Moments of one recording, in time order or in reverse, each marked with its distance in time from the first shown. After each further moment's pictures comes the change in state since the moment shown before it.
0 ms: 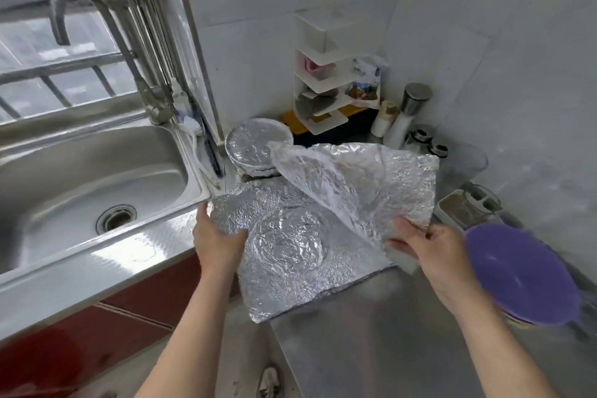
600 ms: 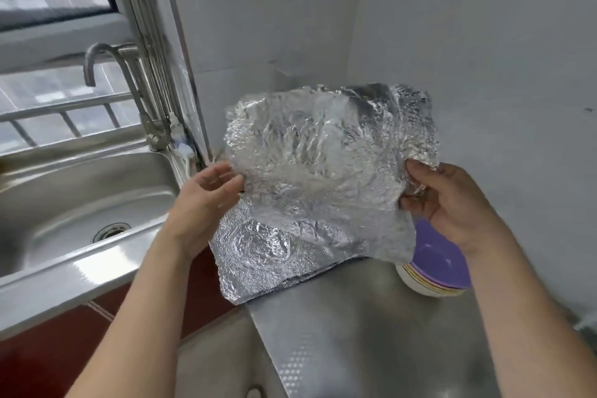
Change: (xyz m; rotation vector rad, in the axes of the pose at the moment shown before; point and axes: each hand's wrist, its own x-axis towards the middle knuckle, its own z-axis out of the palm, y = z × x) left_hand -0.097 0.114 -0.074 -0.634 -0.623 0.261; right_hand -0.047 -0.124 -0.074 0.314 -0.201 -0.051
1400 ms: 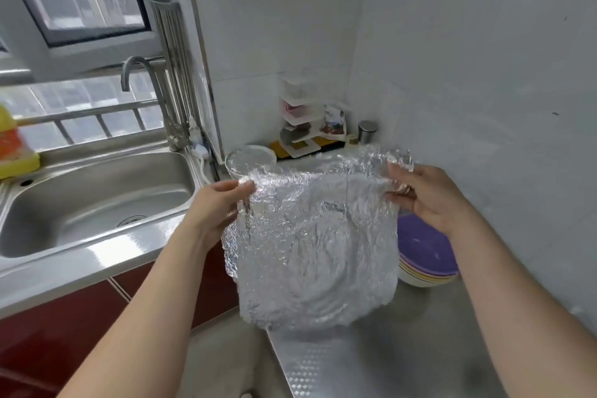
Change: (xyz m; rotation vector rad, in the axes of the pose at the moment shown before) left_hand -0.051 -0.002 0.029 0.154 0.229 -0.165; right_hand -0.016 -0.001 -0.028 -0.251 -0.009 0.056
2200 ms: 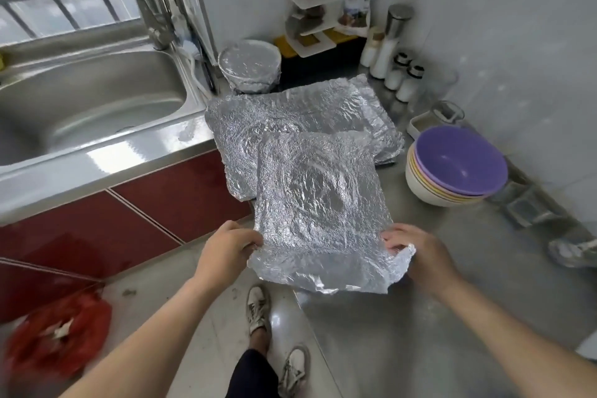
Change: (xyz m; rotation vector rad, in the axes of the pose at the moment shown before) left_hand -0.056 -0.225 -0.040 1.098 -0.118 0.301; right_hand -0.076 0.248 -0.044 -0.972 -0.204 -0.285
